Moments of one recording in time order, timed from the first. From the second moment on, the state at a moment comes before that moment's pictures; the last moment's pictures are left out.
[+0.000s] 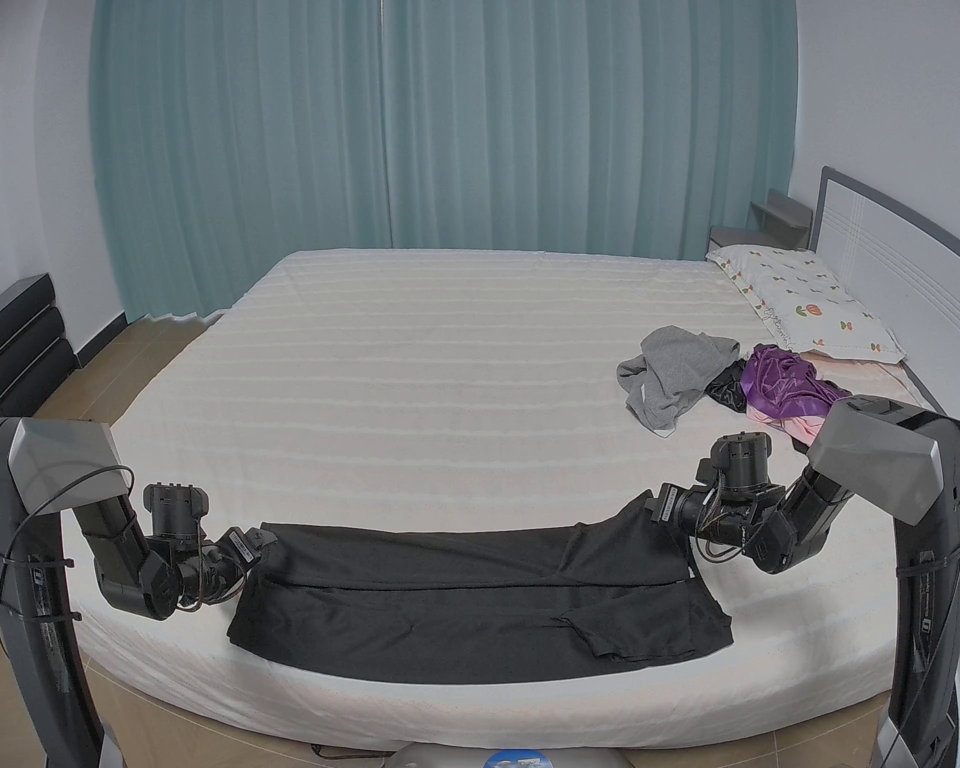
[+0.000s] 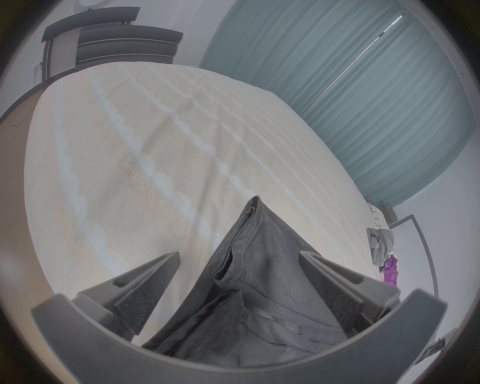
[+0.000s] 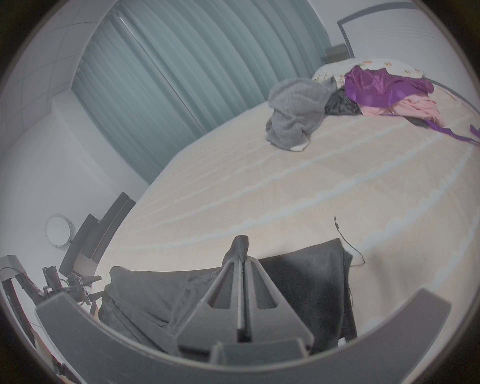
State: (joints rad) left arm 0.06 2.31 -0.60 -0.96 -0.09 -0.72; right arm 0.22 2.42 -0.98 -0.88 0.15 0.48
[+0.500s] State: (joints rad) left arm 0.06 2.31 -0.60 -0.96 -0.09 -0.72; right arm 0.21 2.49 -1.05 -0.77 0.13 0.47
